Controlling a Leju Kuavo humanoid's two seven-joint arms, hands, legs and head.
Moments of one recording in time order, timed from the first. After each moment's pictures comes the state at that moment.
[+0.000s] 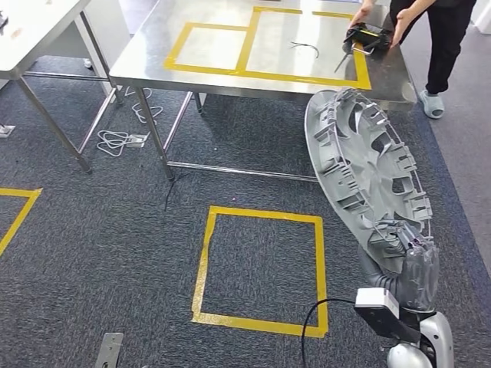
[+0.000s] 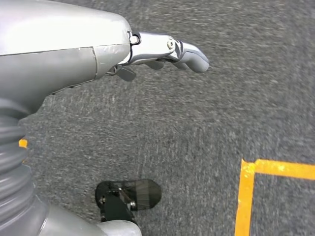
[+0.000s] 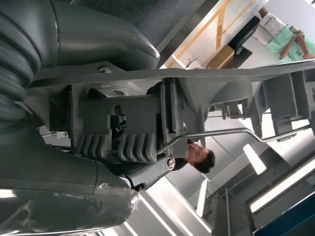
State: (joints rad) left arm -0.11 -0.12 0.59 -0.20 -0.64 0.28 -0.33; right arm 0.22 -0.11 -0.09 -1.83 0.67 -0.48 -0.42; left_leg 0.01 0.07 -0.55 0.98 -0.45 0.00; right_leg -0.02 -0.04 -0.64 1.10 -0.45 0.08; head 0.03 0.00
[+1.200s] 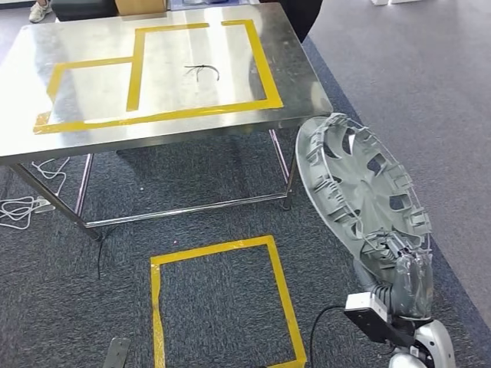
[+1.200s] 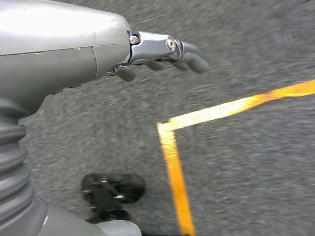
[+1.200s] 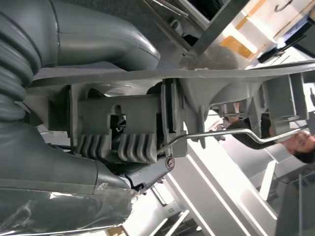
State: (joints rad) left arm -0.09 -0.14 0.59 -0.21 -0.68 0.28 -0.32; right arm 0.26 -0.08 -0.12 -1.80 0.76 -0.43 -0.39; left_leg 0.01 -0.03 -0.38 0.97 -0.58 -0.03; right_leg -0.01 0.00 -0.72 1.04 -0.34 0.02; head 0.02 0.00
